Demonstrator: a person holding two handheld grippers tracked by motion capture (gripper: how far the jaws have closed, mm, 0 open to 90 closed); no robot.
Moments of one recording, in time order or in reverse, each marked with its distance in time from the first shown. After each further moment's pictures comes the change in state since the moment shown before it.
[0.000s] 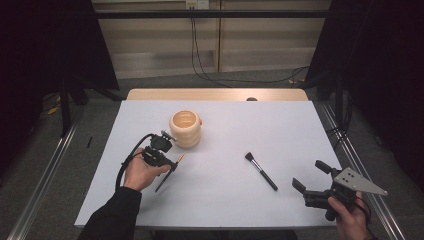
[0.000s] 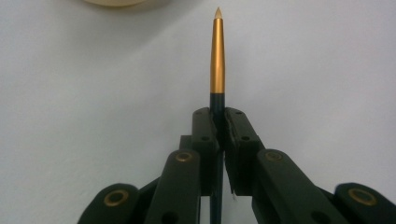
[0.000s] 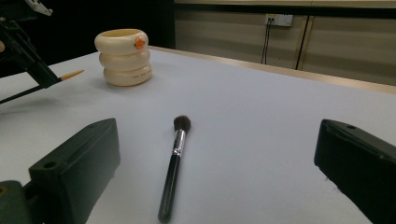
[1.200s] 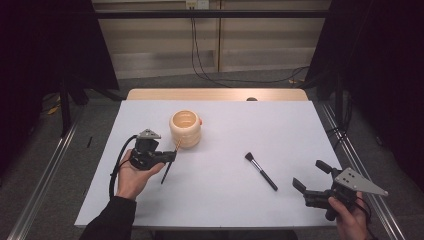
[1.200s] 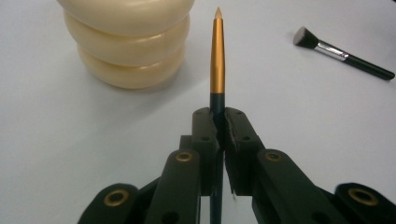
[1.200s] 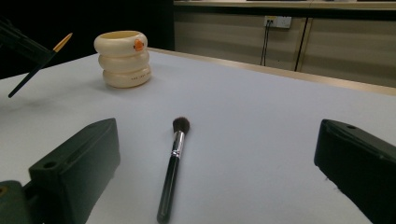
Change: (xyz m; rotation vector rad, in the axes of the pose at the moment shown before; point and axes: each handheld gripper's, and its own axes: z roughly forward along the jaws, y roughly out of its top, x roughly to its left) left arm 0.003 -0.026 -0.026 -0.394 -0.041 -0.005; right arm 0.000 0.000 -0.001 -0.008 -0.006 0.008
